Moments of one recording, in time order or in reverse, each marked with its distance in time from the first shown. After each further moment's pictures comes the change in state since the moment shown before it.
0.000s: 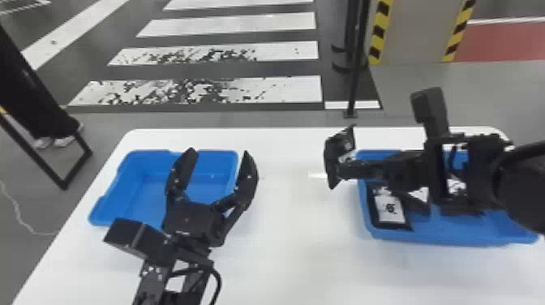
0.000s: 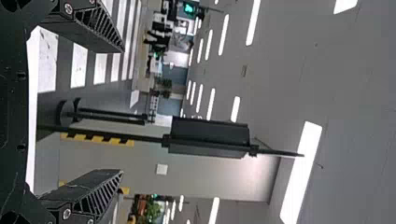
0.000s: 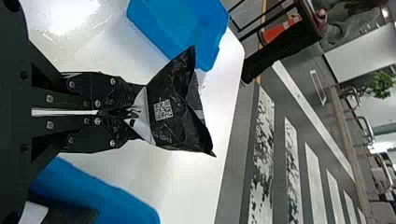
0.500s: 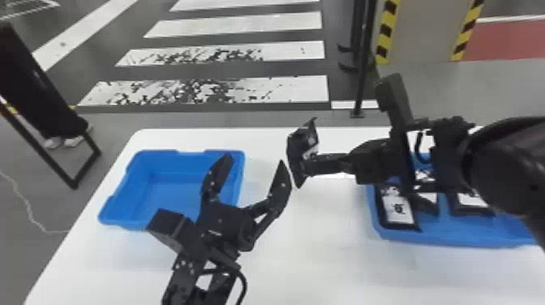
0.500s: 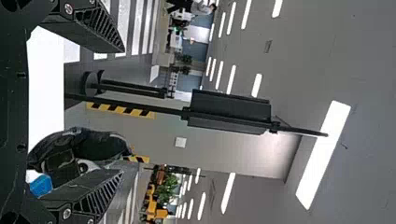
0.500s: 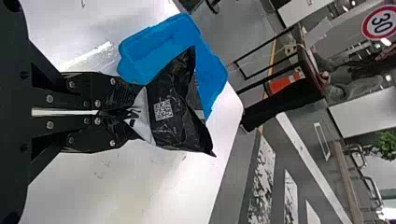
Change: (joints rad) left arm -0.023 0.028 -0.080 -0.001 0.000 0.103 0.000; right arm -0.123 0.003 0.181 0.037 -0.121 -0.041 0.008
